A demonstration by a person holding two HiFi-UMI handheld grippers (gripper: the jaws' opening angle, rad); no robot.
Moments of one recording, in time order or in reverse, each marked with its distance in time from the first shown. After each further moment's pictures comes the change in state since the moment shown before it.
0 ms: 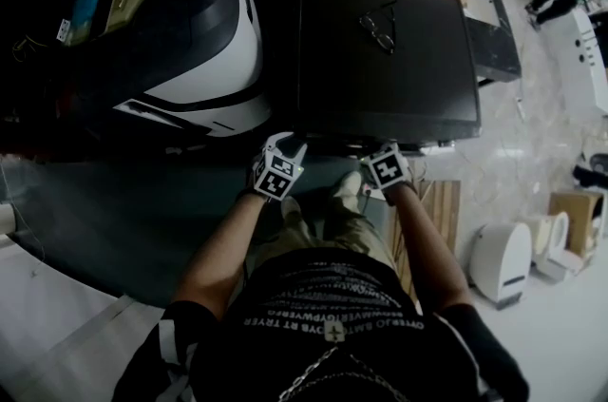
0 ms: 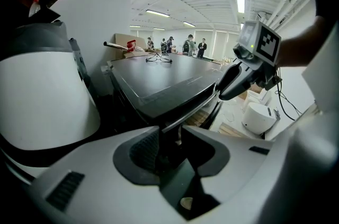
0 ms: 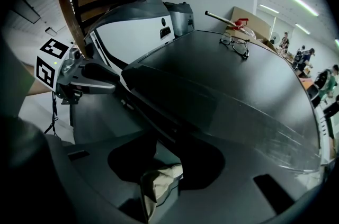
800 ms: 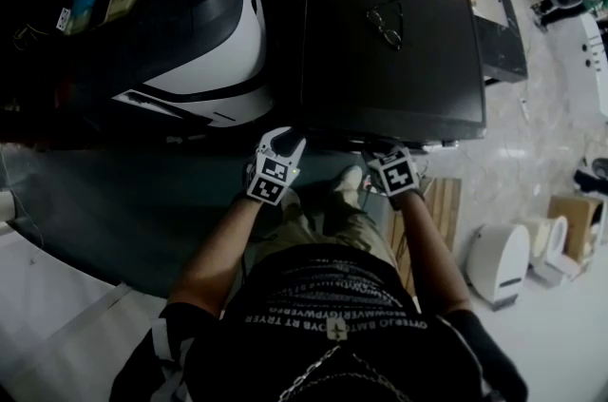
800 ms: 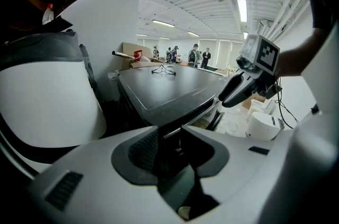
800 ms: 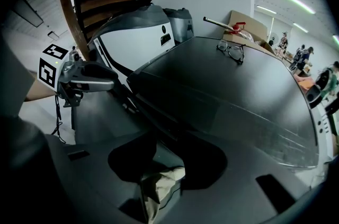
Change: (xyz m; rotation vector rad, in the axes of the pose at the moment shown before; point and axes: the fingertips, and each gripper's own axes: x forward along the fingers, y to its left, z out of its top) left arm -0.028 0.003 0.015 -0.044 -0.099 0.041; right arm -0.024 0.001 0.002 0.009 -0.048 0.005
